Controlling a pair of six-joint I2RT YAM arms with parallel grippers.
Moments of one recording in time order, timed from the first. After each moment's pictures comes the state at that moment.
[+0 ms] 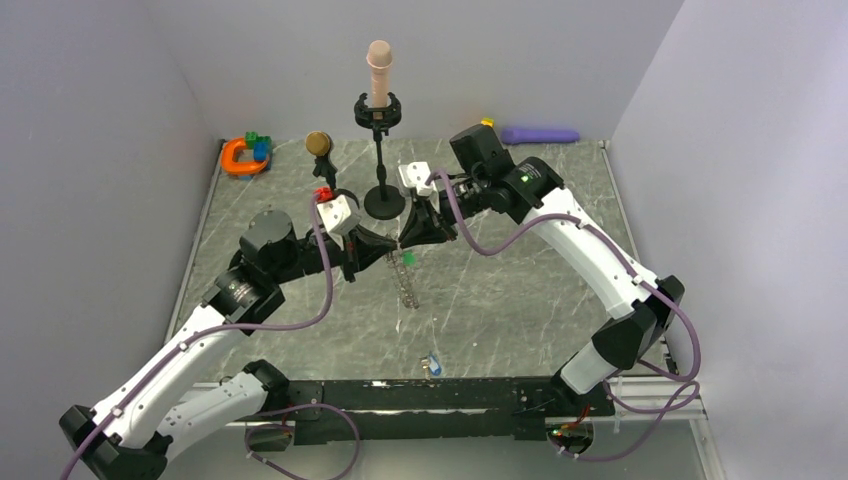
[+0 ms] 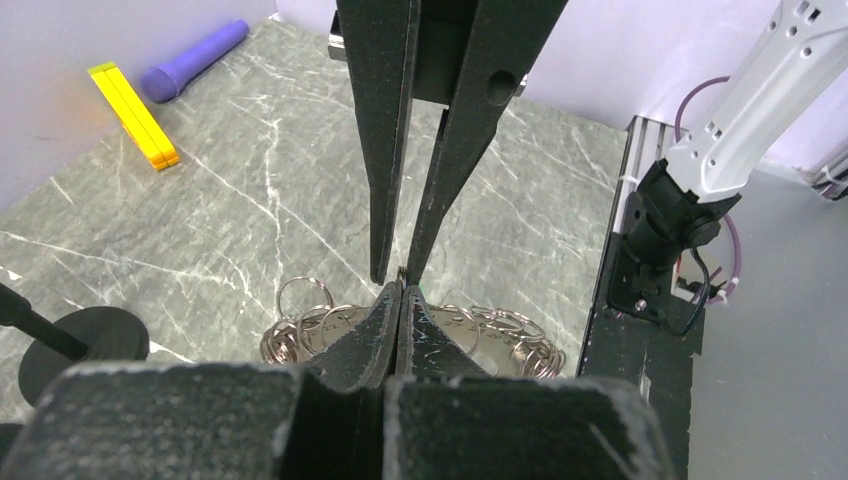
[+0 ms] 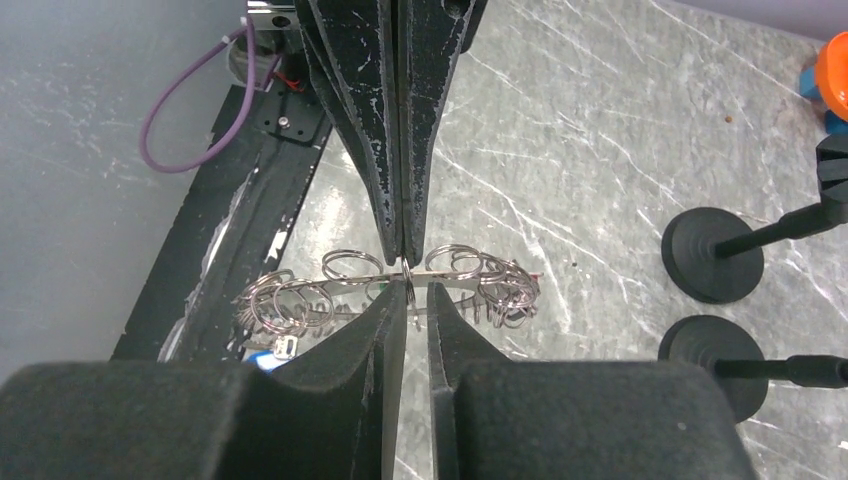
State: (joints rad) left arm -0.63 0.85 0.91 -0.13 0.53 -0.03; right arm 0.69 1.58 1.75 -0.95 -0.98 -0.77
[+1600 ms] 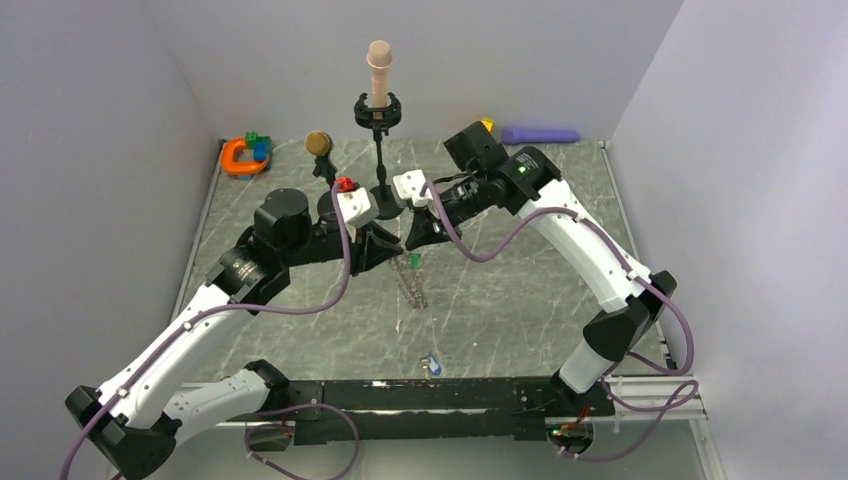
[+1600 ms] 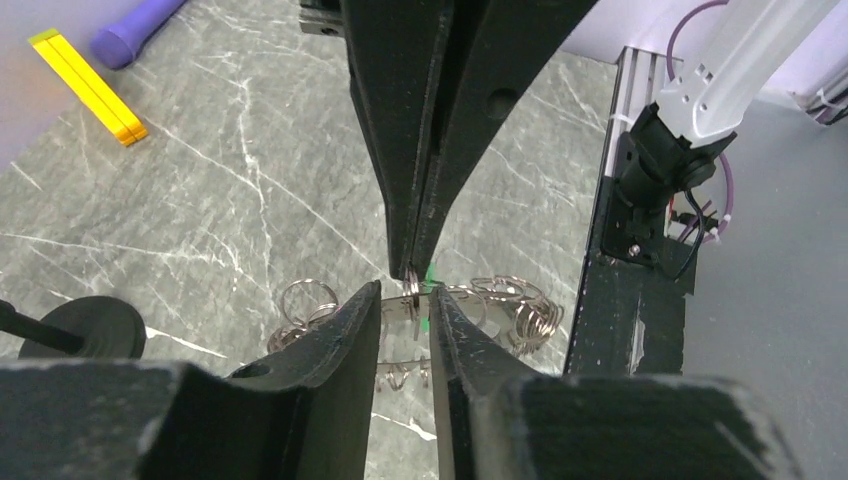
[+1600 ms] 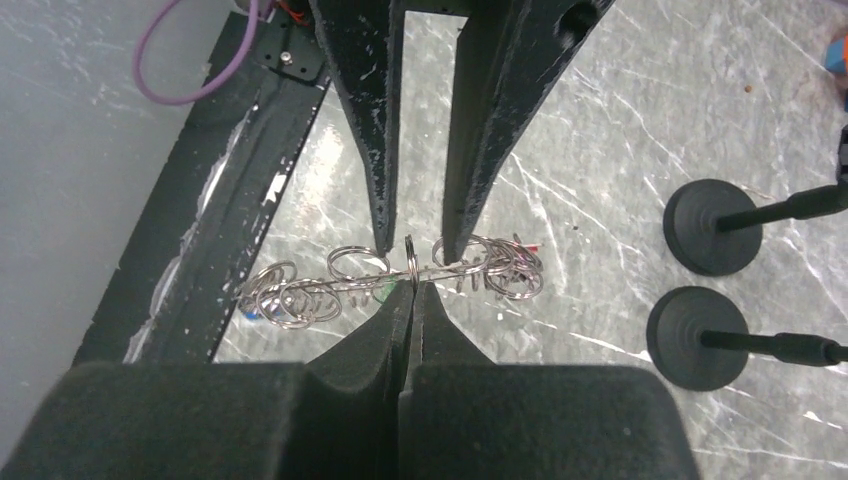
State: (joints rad) left arm -0.63 0.96 1.07 -0.32 0.59 0.07; right arm 0.71 1.63 1.87 -1.17 -0.91 -0.94
